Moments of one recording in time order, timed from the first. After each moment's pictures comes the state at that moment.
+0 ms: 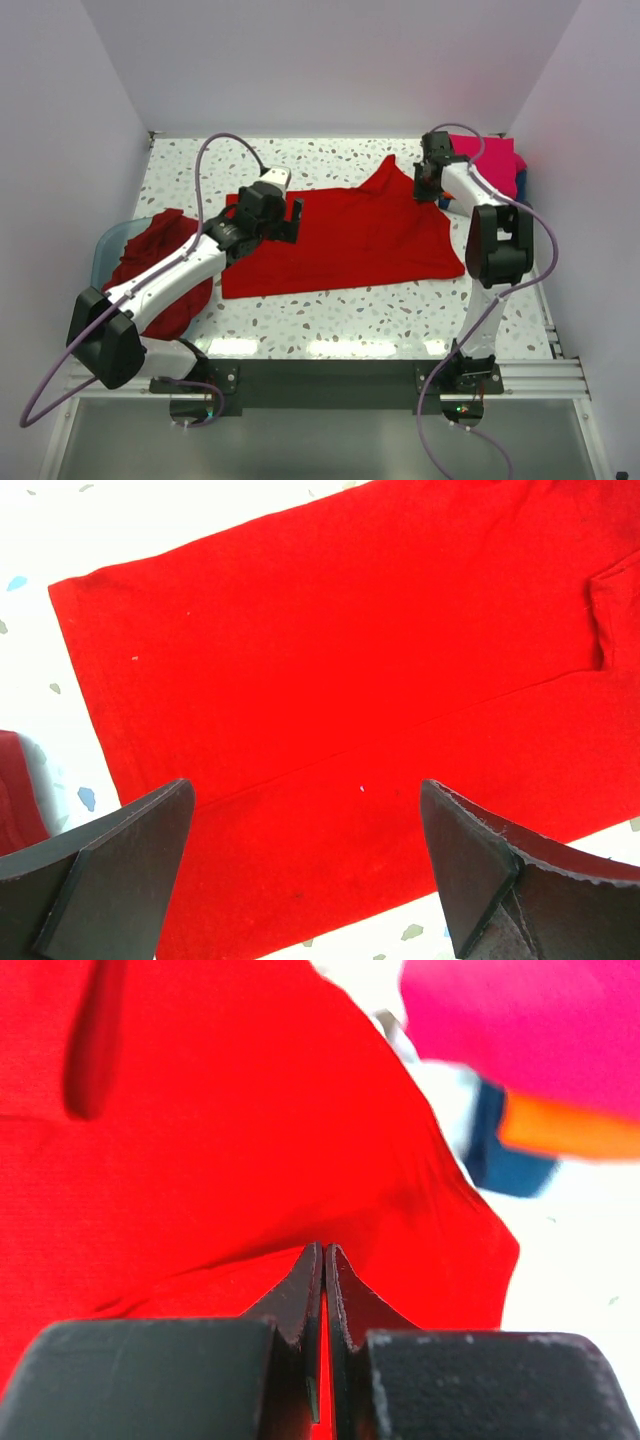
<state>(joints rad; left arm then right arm) -0.62 1.34 1.05 -0.40 -0.33 -0.25 0.10 1.99 1.56 -0.60 0.12 0.21</state>
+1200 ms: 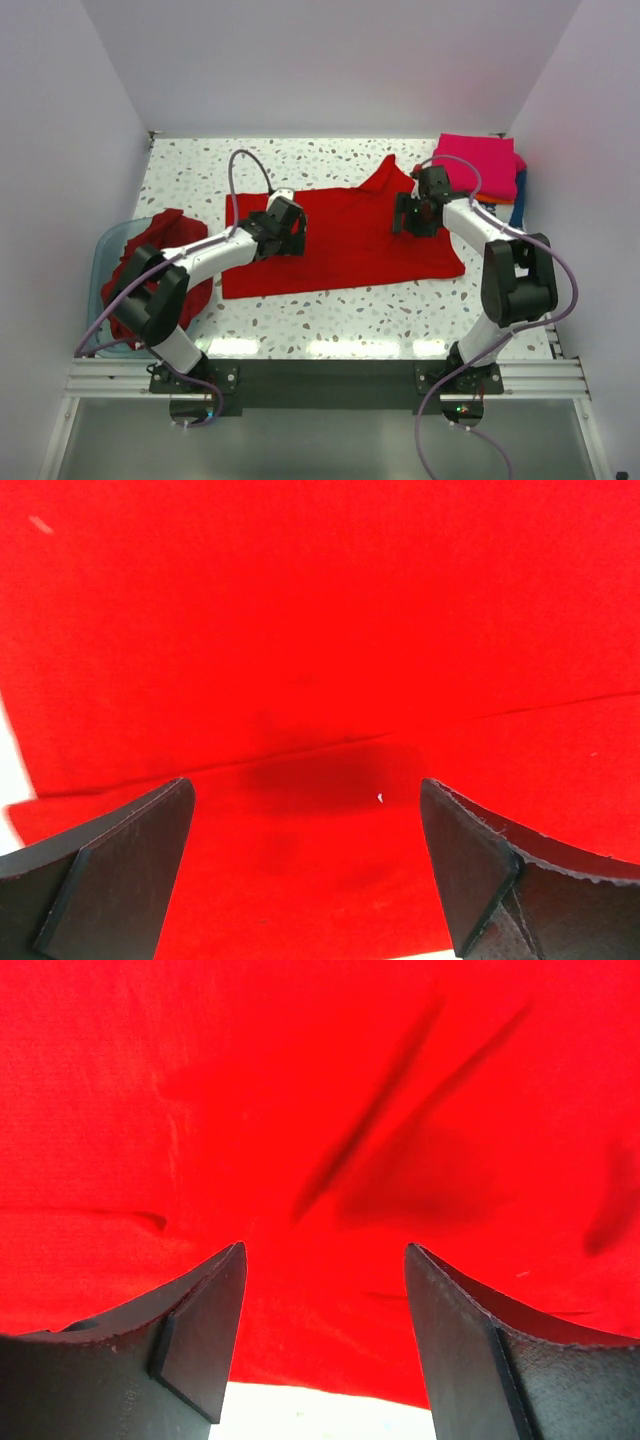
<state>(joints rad) -0.62 1.62 1.02 -0.37 -0.38 -0.44 0.18 1.69 1.15 -0.48 -0.08 0.28</state>
